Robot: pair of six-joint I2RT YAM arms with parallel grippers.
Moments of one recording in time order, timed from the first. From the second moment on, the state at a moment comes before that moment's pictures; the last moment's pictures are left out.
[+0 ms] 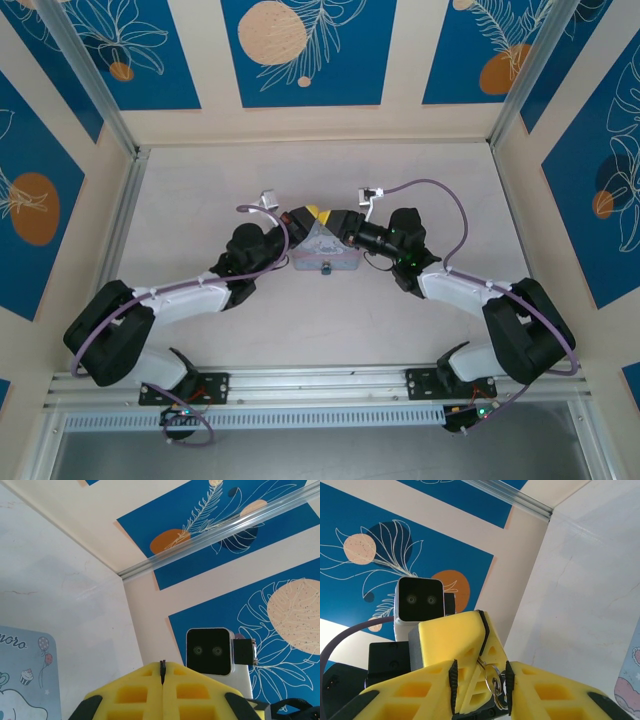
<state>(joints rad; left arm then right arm) -0.74 1.42 0.65 0.80 0.00 -1.15 0.54 1.38 0.62 0.74 -0.56 1.14</state>
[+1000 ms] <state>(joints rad) -0.74 1.42 0.67 0.80 -0.01 -1.16 0.54 1.38 0.59 0.78 -0.56 1.15</state>
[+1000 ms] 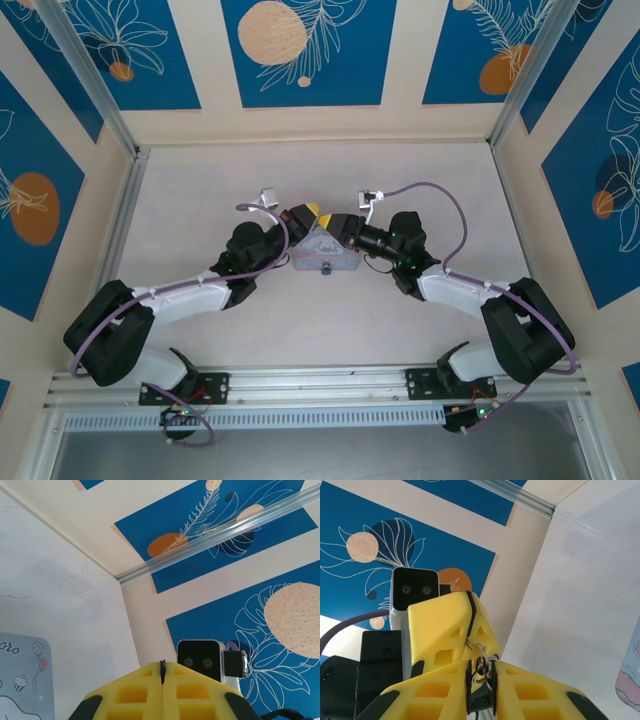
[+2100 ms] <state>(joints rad) -0.76 1.43 0.67 0.79 -0.04 -1.16 0.52 1.38 0.59 0.76 -0.58 1.16</state>
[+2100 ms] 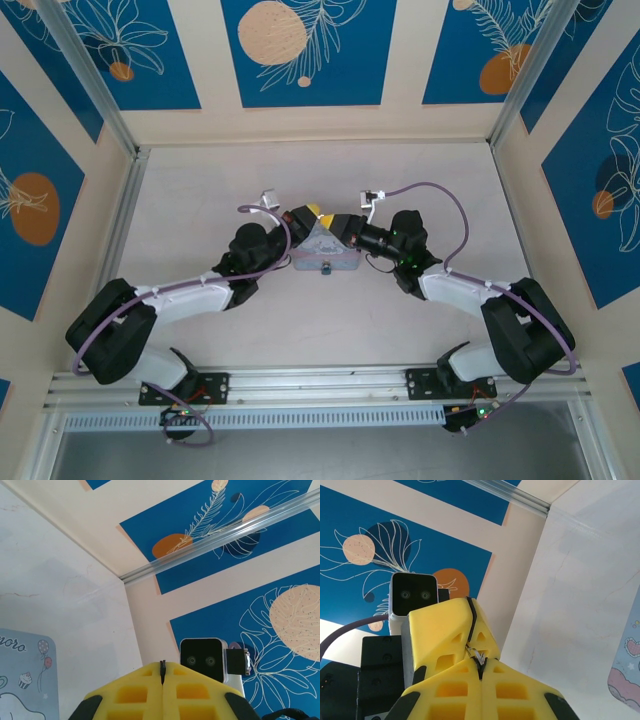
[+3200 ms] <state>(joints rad) -0.76 1.36 0.73 0.60 -0.02 -1.09 0.45 1.30 0.57 0.65 -0.64 1.13</state>
